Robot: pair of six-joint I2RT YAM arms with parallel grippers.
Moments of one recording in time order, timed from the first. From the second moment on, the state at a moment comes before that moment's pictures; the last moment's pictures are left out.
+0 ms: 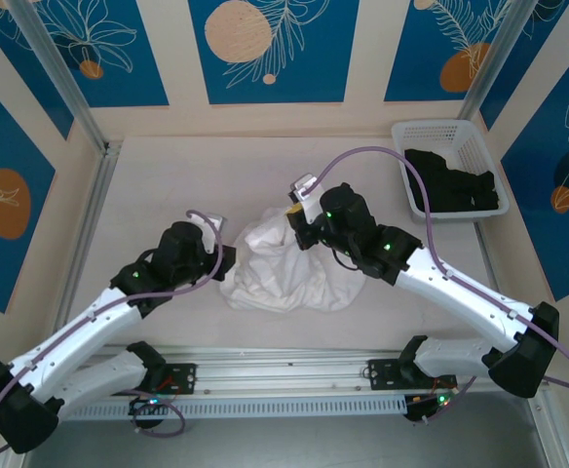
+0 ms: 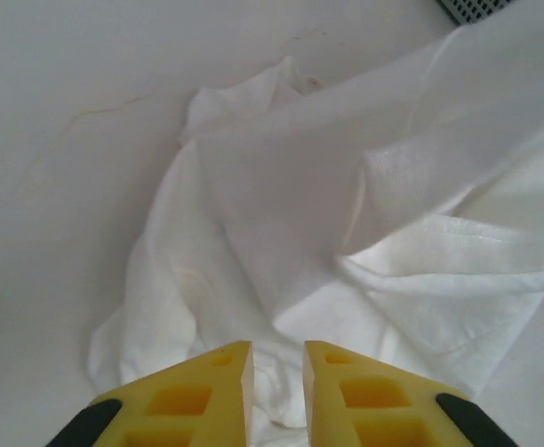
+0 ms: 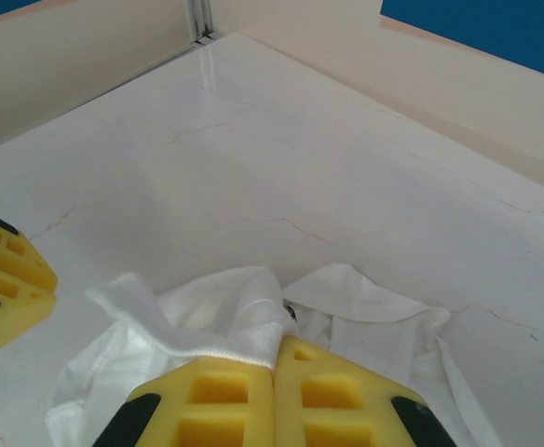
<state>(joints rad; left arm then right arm) -0.67 0.90 0.76 -0.48 -0.01 -0.34 0.85 1.19 1.13 -0.41 0.14 0.03</state>
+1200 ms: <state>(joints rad) -0.91 1.12 0.80 -0.25 -0.06 -0.32 0.84 1.26 1.14 -0.42 0.05 0.06</state>
